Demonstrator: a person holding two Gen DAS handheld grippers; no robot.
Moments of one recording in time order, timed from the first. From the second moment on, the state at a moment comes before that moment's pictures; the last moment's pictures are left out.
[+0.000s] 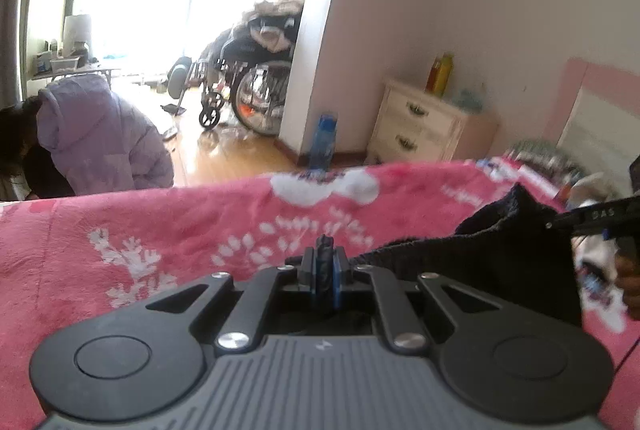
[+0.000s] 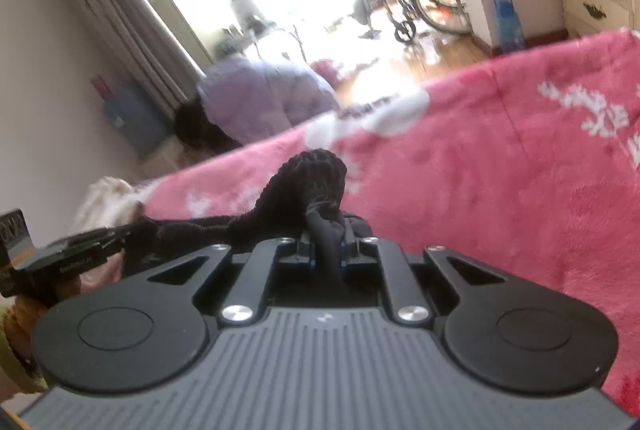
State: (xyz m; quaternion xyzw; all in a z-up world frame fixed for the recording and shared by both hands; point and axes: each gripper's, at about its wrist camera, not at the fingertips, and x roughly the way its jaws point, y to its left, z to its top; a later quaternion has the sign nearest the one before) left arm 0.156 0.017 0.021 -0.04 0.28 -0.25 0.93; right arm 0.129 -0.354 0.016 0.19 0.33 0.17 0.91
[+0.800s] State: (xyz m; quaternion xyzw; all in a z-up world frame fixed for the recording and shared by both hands) left arm 0.069 0.008 -0.007 0.12 0.31 -0.32 0.89; right arm 0.049 -0.336 -0.032 0.15 0.44 0.19 0.86
